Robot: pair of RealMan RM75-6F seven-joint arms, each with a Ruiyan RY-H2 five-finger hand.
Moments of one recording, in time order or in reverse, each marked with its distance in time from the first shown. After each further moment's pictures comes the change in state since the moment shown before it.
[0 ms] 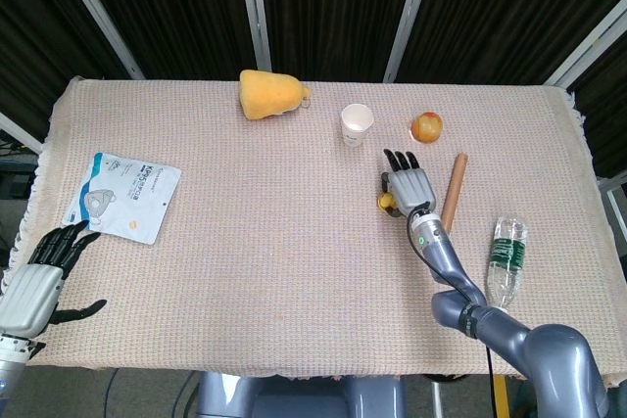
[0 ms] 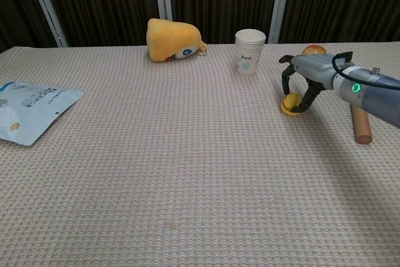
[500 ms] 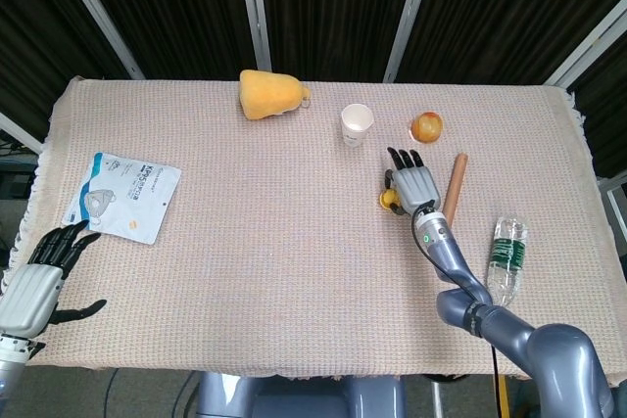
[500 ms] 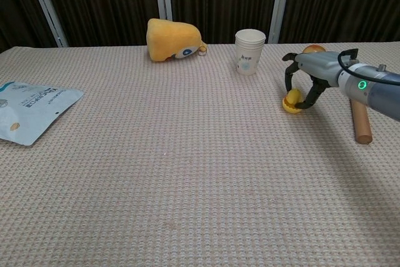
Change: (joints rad) left arm 0.000 0.001 0.000 -0.001 -0.001 0.003 -0.001; right arm -0.004 0.026 -0.010 -0.002 -0.024 -0.001 0.032
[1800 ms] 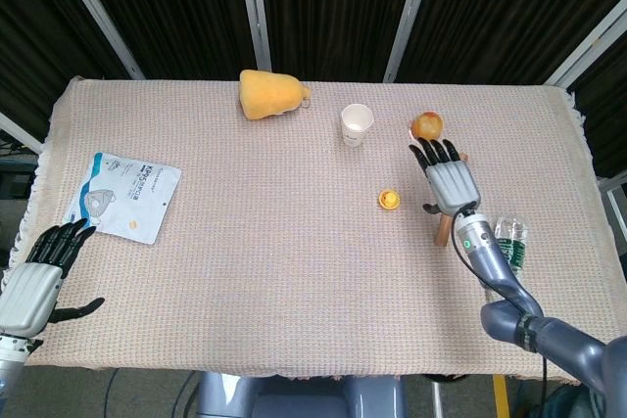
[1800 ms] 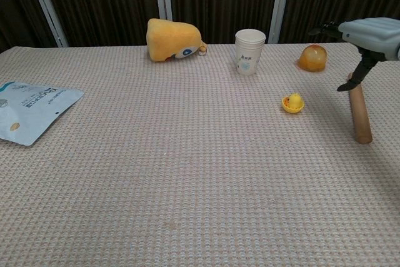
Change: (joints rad) left arm 0.000 -0.005 -0.003 0.018 0.015 0.016 0.040; right arm -0.133 0.309 -0.044 -0.359 -0.068 0.174 -0.030
